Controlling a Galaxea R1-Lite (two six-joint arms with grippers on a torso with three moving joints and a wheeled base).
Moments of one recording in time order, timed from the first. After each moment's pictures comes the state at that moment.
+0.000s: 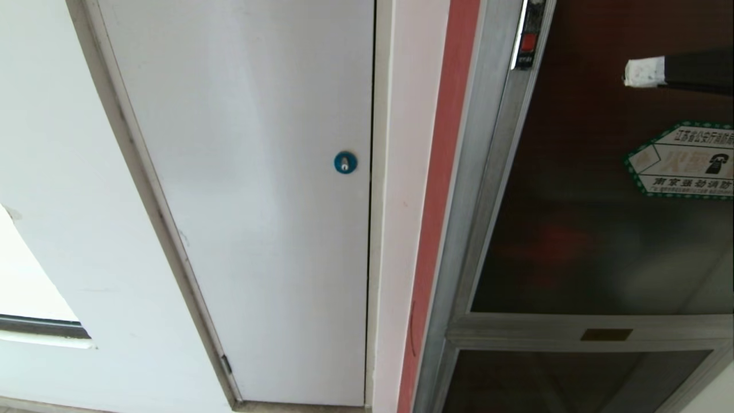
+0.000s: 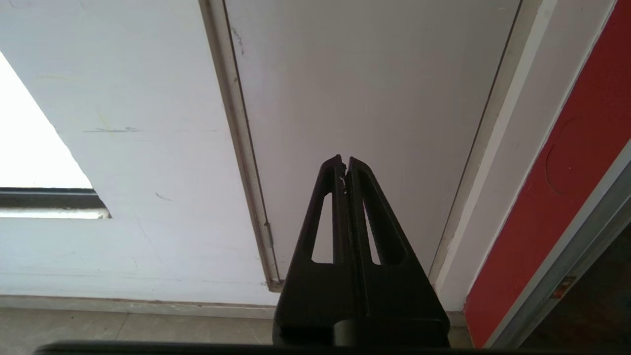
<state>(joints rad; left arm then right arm) 0.00 0.00 0.00 -0.02 -0.01 0.01 0.23 1.28 -1.49 0.29 0.47 0.14</state>
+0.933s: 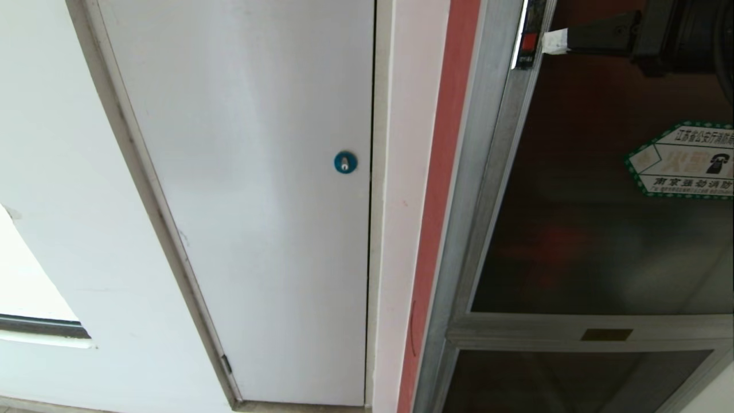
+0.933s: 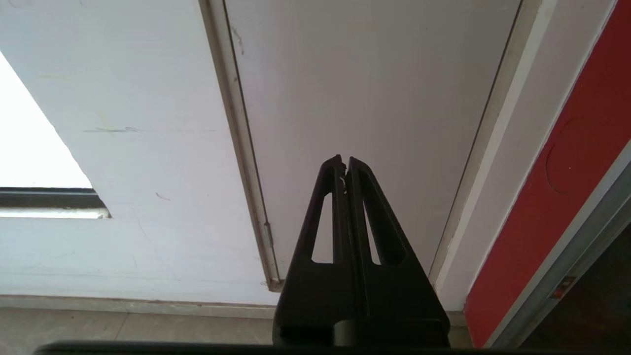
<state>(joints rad) 0.00 0.00 0.00 -0.02 -0.01 0.01 0.23 1.54 -1.74 0.23 0.44 0.13</state>
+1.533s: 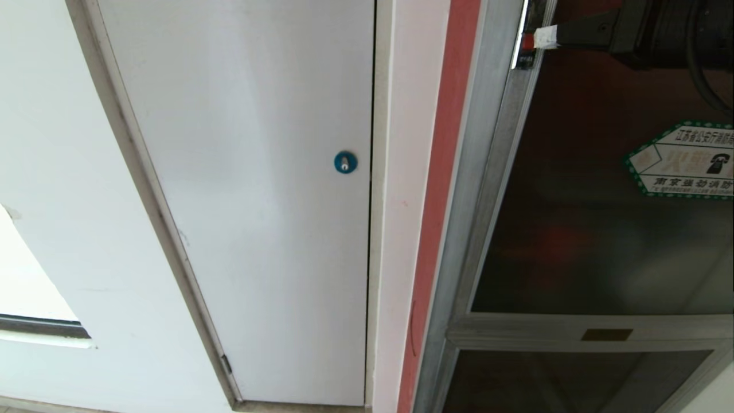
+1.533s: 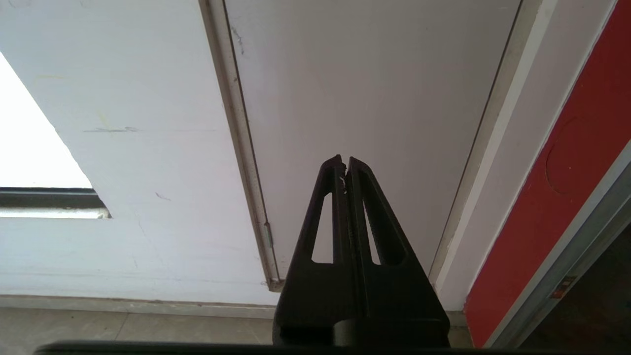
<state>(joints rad) 0.00 0.00 0.00 -0.02 -0.01 0.01 0.23 1.59 -1.78 0.20 0.40 0.10</state>
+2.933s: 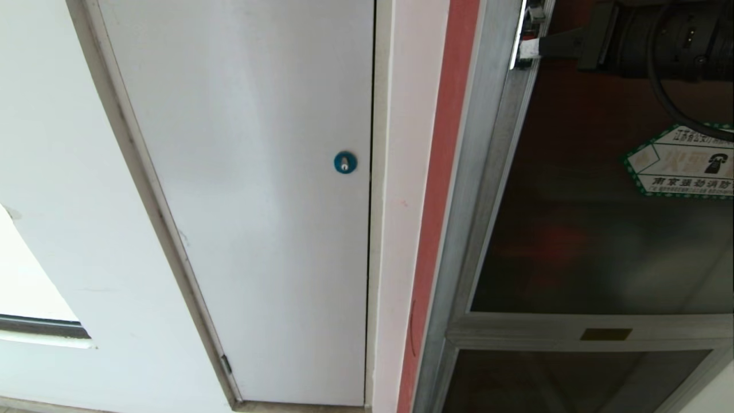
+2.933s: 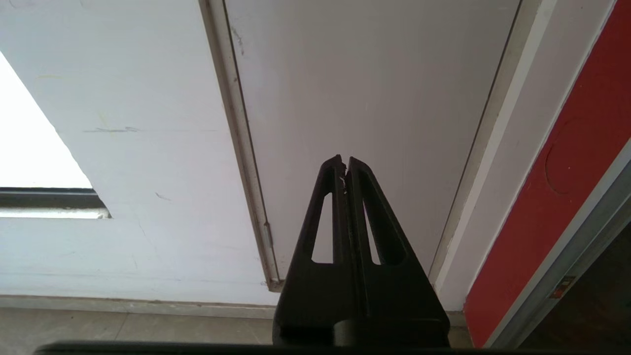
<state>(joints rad) 0.00 0.00 0.00 -0.02 -0.01 0.01 0.22 1.65 -1.79 0.17 0.32 0.05</state>
